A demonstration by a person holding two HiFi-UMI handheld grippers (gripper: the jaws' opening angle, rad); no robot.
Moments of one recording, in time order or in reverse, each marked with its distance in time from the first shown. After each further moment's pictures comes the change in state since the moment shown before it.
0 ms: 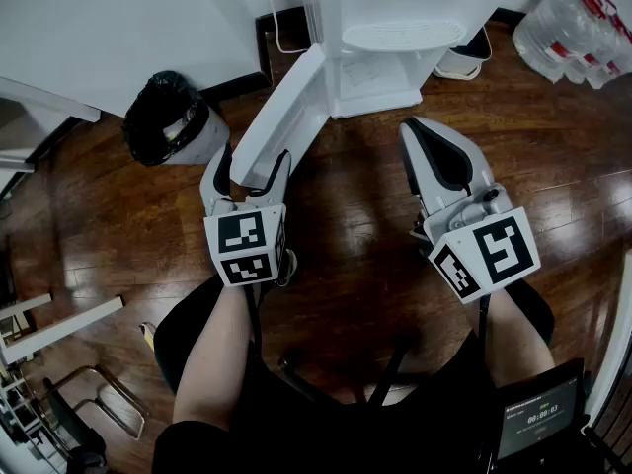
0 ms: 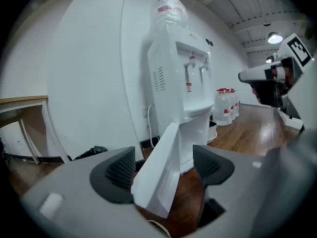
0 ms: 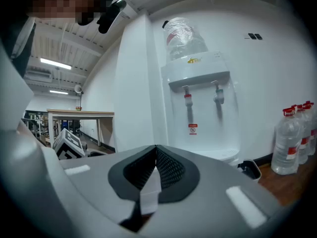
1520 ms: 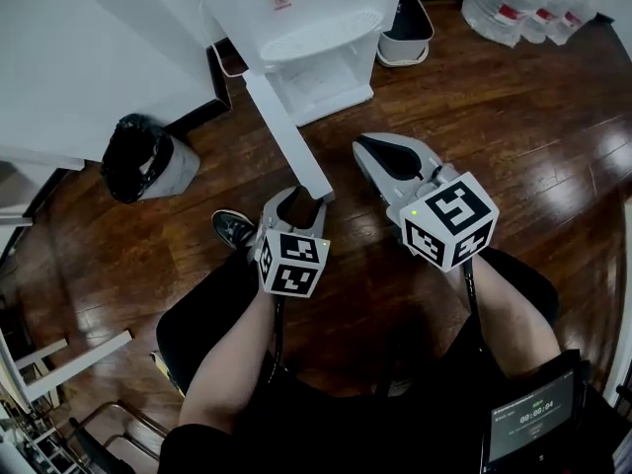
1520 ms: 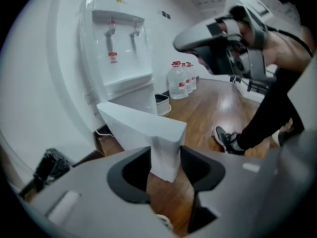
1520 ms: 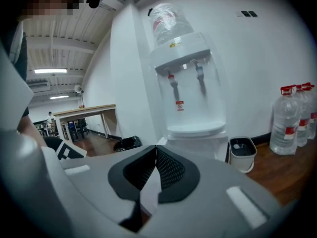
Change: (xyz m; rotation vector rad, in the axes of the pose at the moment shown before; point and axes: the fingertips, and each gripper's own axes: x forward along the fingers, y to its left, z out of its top) left arm 0.002 -0.193 -0.080 0.264 0.281 -0.420; right arm -0.042 -0.038 -0.063 0.114 0.175 0.053
